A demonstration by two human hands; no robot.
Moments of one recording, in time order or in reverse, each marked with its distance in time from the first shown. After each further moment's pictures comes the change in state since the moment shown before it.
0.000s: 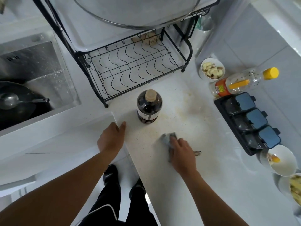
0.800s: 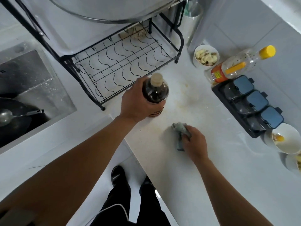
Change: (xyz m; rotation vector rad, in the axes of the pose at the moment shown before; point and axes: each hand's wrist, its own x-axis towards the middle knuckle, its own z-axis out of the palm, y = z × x) left_hand 0.020 0.138 -0.042 -0.327 0.093 0.780; right_hand 0.013 0.013 -0.021 0.402 0.049 0.351
